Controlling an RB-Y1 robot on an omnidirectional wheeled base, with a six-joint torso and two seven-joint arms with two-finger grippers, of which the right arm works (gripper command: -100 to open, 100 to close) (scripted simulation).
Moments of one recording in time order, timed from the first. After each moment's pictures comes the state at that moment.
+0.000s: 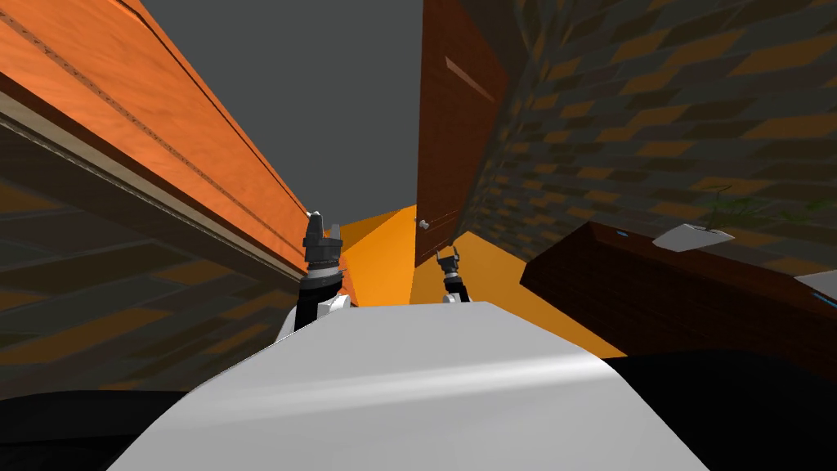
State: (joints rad) arm 0.24 -0.12 0.25 -1.48 -0.31 -0.62 -0.66
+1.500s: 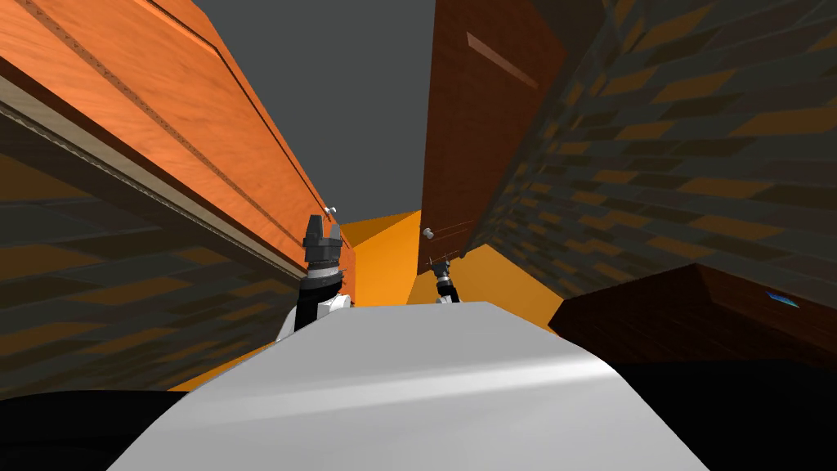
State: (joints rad) arm 0.12 -0.09 0.34 -1.18 -0.40 -0.71 -0.87
